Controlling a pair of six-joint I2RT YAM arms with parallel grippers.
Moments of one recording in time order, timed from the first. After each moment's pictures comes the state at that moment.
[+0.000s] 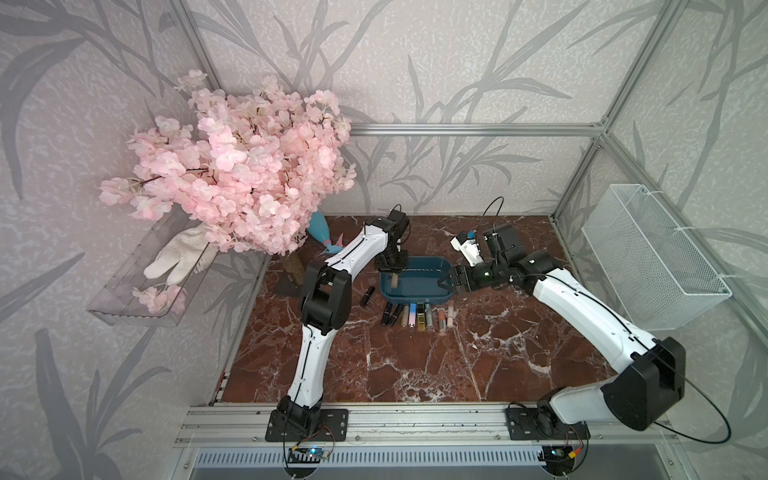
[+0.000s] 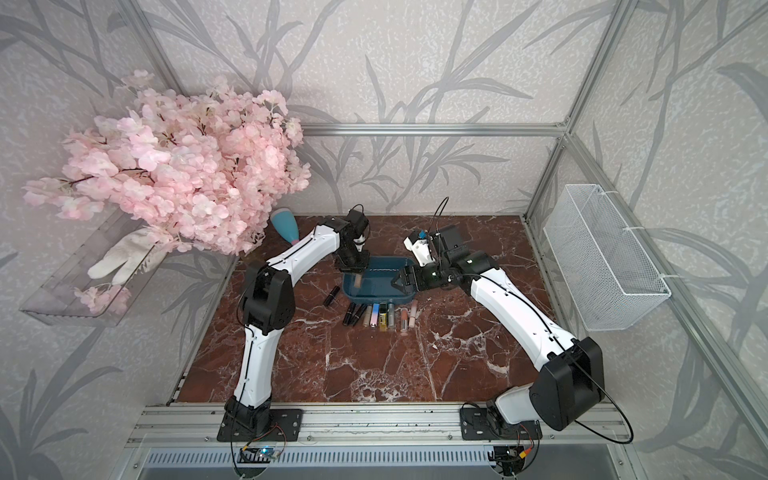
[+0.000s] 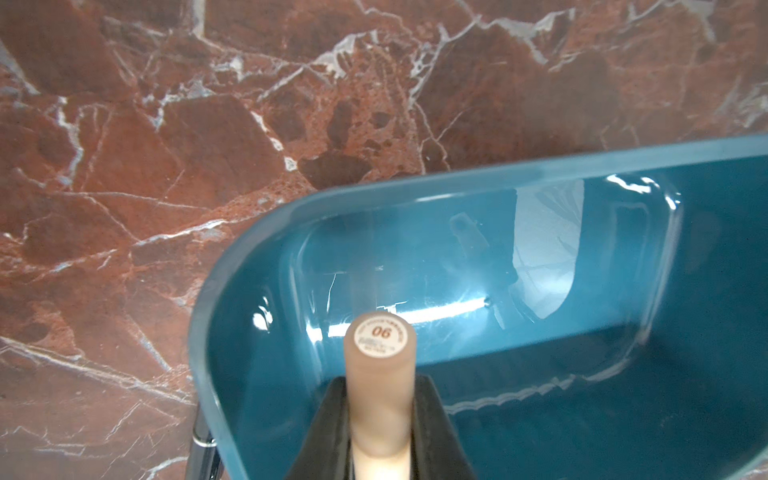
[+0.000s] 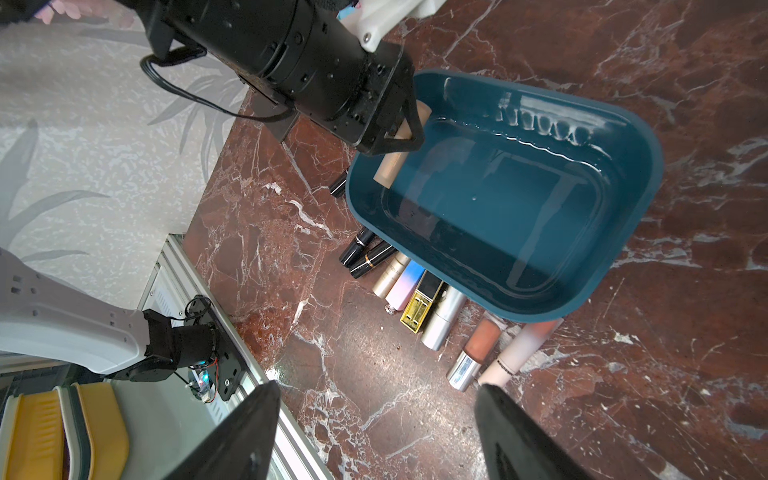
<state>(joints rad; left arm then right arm) -0.45 2.24 1.99 -1.14 0.08 -0.37 0.47 1.43 1.28 -0.74 -0.50 0.24</state>
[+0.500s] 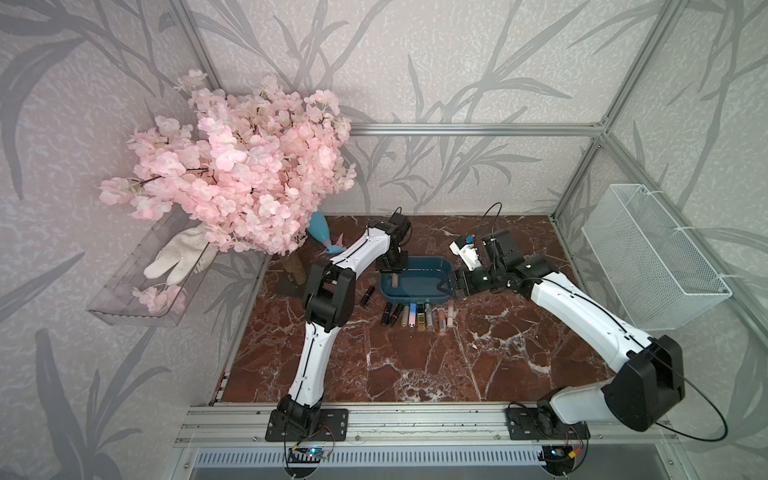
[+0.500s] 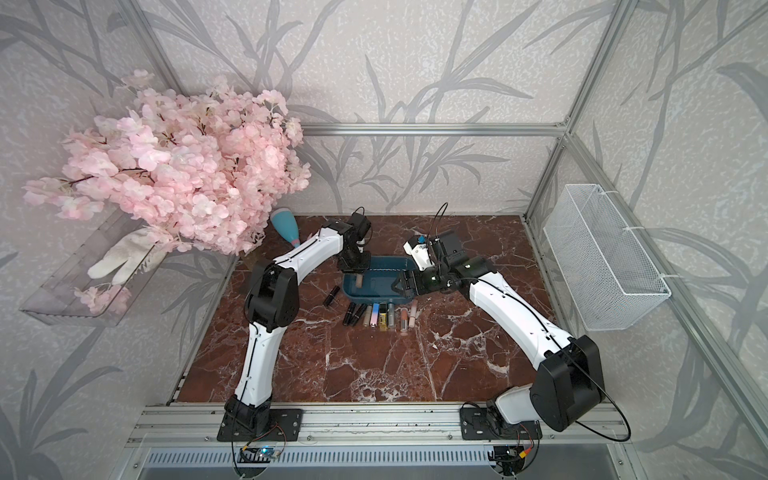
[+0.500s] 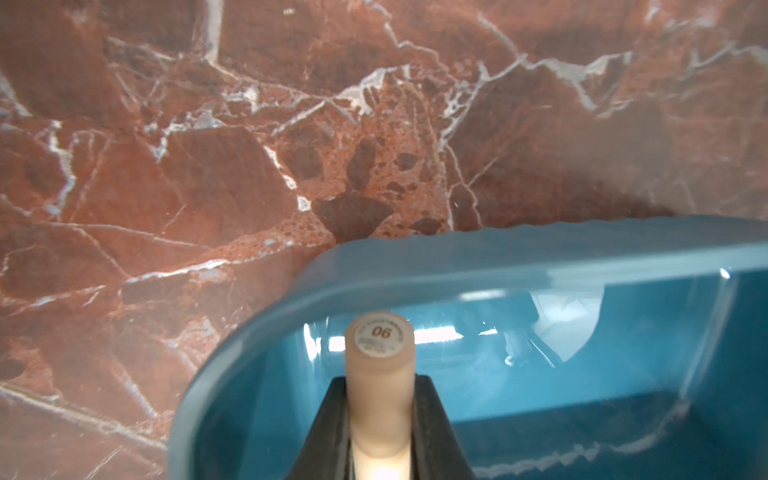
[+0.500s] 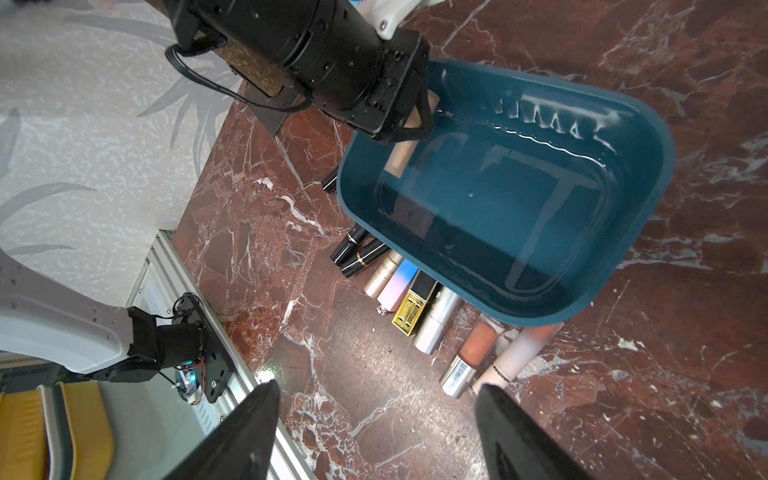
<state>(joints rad) -0.45 2.29 1.99 -1.07 0.03 -0.43 0.47 1.41 1.16 -0.63 -0.51 0.22</state>
